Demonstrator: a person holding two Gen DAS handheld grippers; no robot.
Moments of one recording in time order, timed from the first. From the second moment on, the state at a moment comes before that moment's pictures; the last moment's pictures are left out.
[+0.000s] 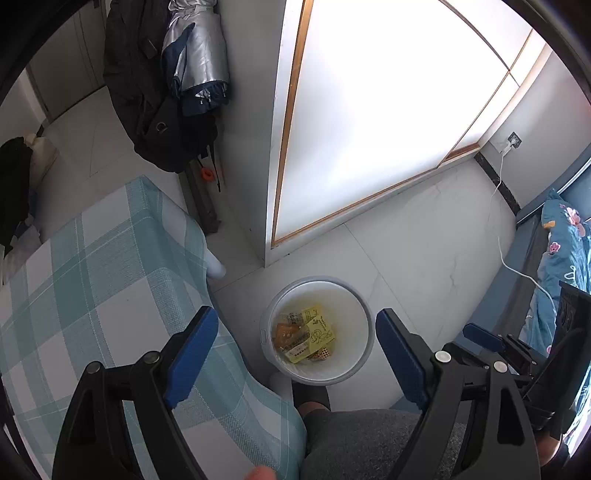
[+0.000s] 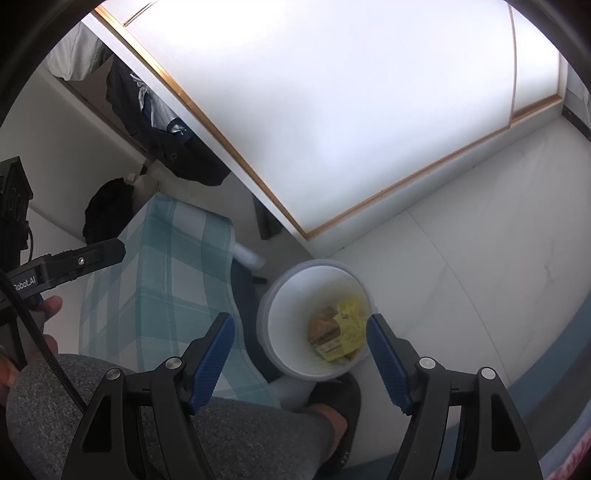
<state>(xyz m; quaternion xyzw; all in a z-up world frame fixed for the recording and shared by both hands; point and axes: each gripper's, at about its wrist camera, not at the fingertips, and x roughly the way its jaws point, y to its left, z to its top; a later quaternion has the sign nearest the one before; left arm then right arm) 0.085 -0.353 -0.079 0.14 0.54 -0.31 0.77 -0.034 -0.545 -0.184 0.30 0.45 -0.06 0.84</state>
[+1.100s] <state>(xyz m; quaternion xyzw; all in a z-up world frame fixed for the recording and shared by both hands) 0.081 -0.356 -0.085 0.15 0.53 -0.31 0.77 -0.027 -0.545 -0.194 0.30 0.45 -0.06 0.84</state>
